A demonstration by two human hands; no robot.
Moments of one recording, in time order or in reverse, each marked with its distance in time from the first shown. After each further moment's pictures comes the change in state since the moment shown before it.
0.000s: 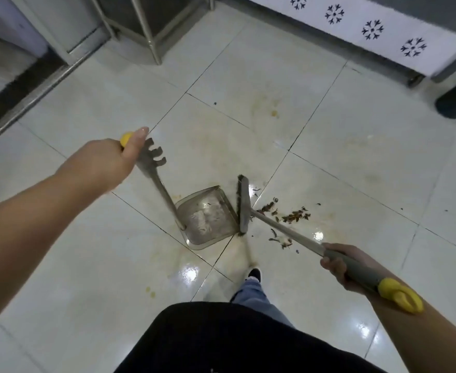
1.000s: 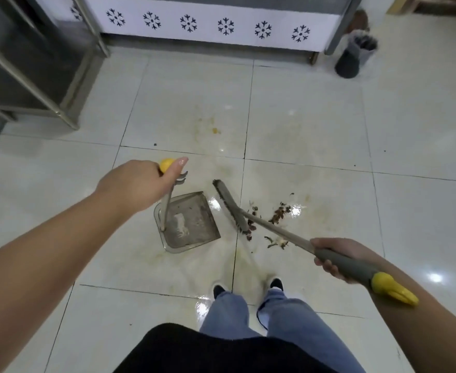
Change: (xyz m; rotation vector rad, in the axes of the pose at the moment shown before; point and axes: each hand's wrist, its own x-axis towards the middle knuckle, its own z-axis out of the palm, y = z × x) left_hand 0.135 0.090 -0.021 0.225 -0.147 0.601; right_hand -0.017 0.006 0.095 -0.085 0.328 -0.203
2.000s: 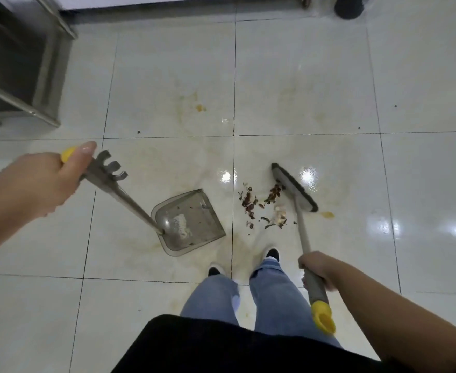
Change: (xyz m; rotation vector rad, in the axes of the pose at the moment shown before) left_hand 0.067 -0.008 -0.003 -0.050 -0.009 -0.218; right_hand 0.094 0.027 -0.046 -0.167 0.069 0.182
